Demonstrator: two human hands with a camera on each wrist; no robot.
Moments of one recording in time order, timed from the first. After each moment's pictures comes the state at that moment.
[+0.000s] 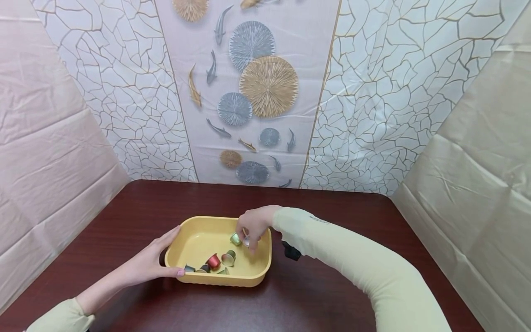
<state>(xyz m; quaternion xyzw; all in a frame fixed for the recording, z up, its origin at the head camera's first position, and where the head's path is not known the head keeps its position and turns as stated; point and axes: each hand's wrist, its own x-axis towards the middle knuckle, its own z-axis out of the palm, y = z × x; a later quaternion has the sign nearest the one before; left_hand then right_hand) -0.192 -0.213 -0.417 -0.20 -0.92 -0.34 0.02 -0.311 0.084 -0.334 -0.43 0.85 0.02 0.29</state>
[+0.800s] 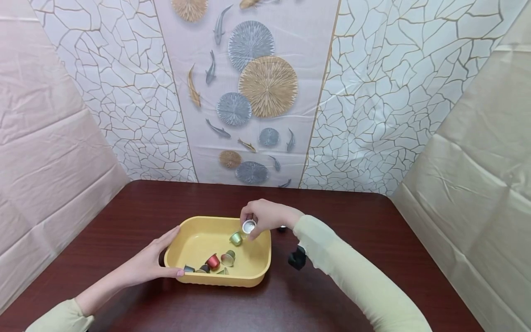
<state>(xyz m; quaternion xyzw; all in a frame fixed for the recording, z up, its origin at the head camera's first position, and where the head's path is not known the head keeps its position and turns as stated) -0.193 -0.215 -0.417 -0.20 -0.92 -0.34 0.02 -0.305 0.120 -0.325 -0.45 0.88 -0.13 0.13</state>
